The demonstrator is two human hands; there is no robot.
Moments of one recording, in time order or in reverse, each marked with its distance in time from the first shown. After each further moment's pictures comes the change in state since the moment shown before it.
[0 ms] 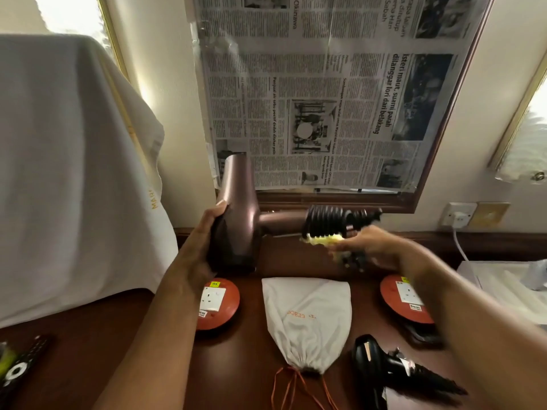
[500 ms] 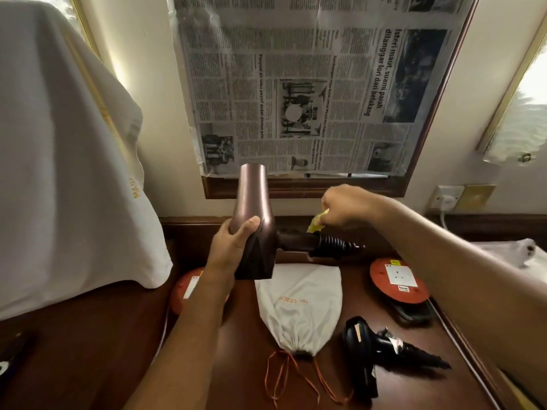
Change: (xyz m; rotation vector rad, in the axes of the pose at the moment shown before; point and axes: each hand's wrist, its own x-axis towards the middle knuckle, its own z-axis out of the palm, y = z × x) left_hand 0.018 -0.057 0.028 0.389 0.197 0.208; right_hand 0.015 -0.059 0.013 -1.141 0.193 0.024
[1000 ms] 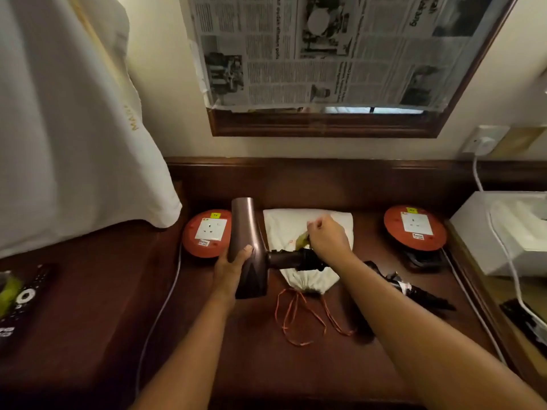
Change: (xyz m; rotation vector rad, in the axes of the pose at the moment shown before) left_hand -0.038 -0.151 -0.047 0.094 0.166 -0.259; right_hand -0.005 -0.049 0.203 0.835 0.130 0.403
